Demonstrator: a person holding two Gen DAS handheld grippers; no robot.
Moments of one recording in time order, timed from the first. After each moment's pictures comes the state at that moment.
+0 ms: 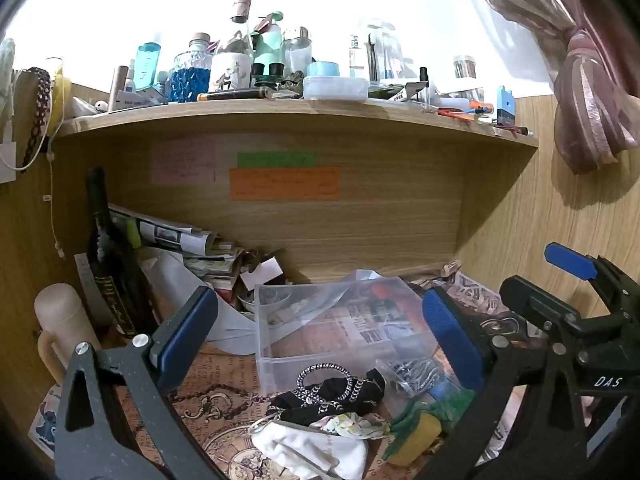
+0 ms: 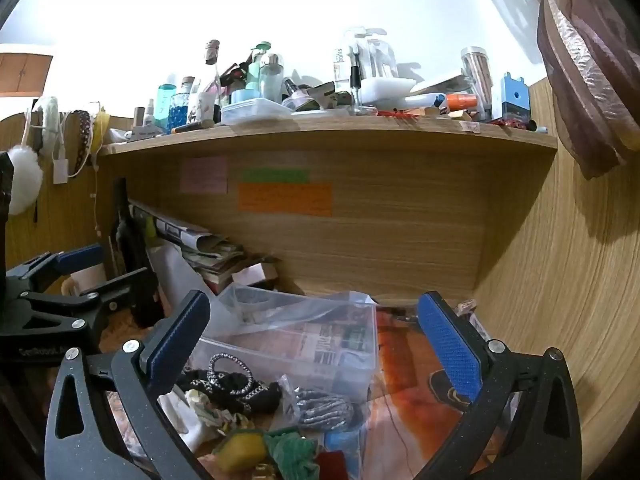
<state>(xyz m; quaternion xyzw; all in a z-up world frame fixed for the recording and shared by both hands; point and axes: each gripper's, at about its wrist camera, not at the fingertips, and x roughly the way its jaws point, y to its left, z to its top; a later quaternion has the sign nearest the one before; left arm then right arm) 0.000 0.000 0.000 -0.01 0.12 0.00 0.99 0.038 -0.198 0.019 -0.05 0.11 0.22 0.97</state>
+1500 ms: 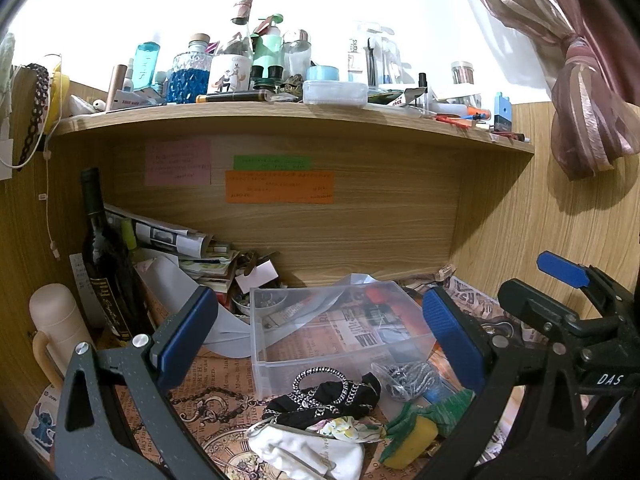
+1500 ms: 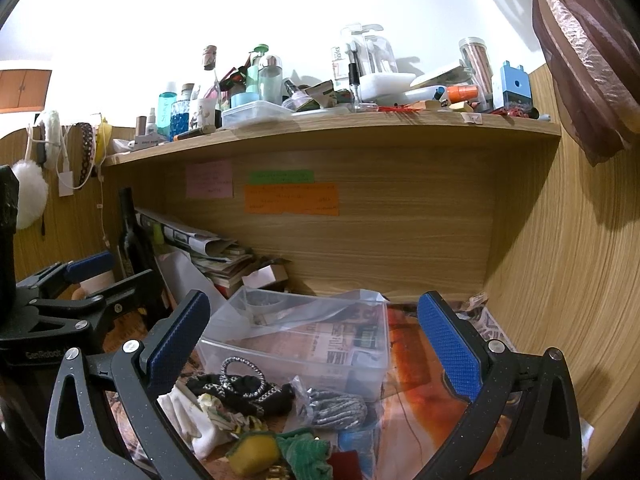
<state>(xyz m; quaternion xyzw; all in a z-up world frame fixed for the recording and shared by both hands) 0.000 -0.003 0.003 -0.02 0.12 0.00 0.99 0.038 -0.198 0.018 -0.03 0.11 0.22 0.97</state>
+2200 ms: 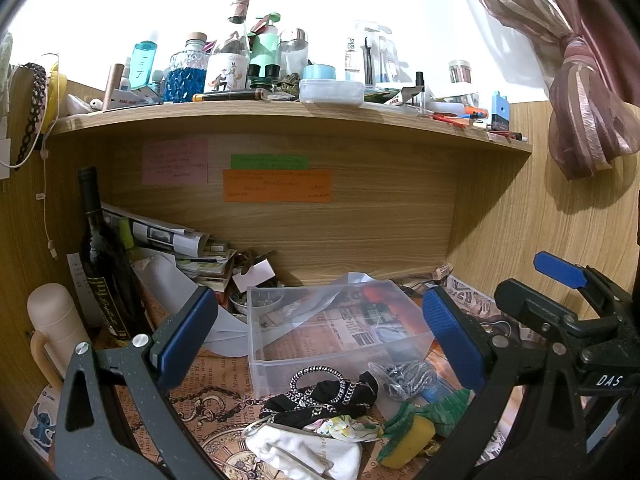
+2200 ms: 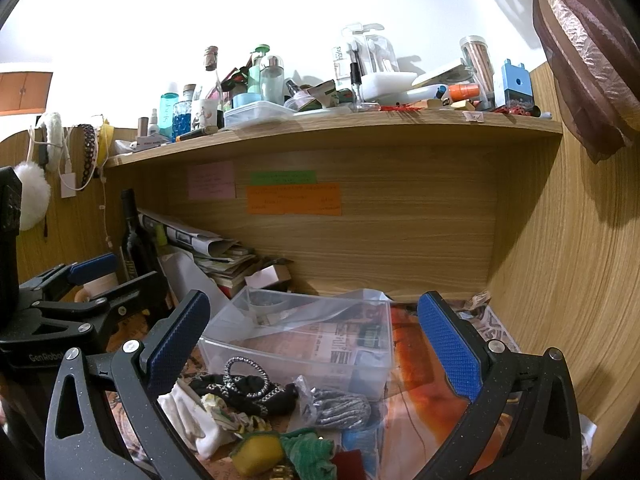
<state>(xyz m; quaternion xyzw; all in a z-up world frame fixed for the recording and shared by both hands) 0.001 -0.003 0.002 -0.02 0.12 -0.01 0.99 0.037 -0.198 0.018 -0.03 0.11 0.23 0.97</state>
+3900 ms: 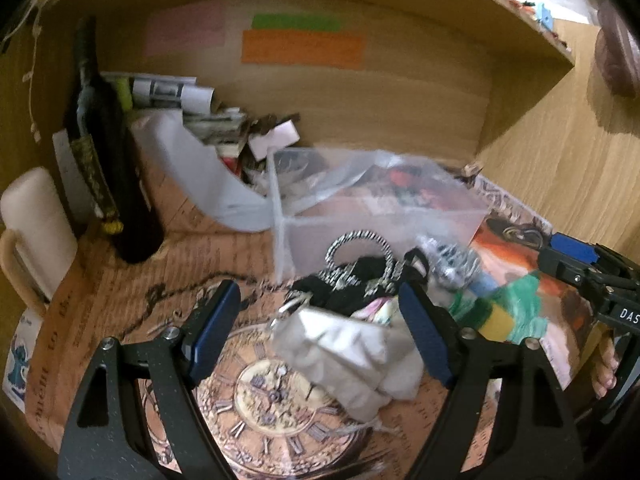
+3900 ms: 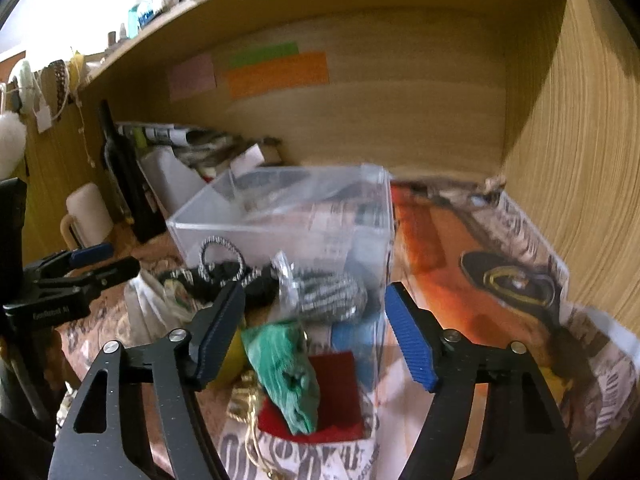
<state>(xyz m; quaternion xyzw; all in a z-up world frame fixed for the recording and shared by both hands) 0.023 0.034 -0.096 -0.04 0.30 0.00 0.95 0.068 -0.221 -0.058 -0.03 0.30 0.24 0.92</state>
